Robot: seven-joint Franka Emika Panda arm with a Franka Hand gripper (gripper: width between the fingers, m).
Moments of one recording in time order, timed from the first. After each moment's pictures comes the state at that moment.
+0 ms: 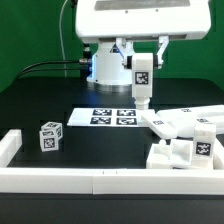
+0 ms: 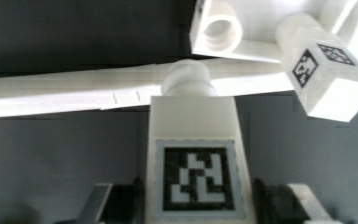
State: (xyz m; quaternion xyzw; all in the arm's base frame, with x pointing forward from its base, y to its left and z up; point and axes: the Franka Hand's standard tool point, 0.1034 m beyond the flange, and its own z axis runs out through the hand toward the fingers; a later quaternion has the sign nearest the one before) arm 0.553 0.012 0.165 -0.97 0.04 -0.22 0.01
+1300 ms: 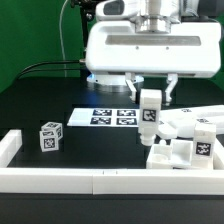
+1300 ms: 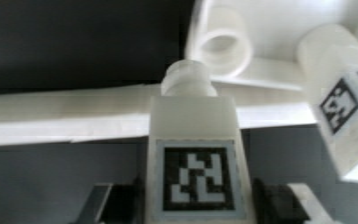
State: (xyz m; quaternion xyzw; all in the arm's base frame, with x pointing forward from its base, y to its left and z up) arm 0.579 0.040 0.105 -0.97 0.05 -0.23 -0.01
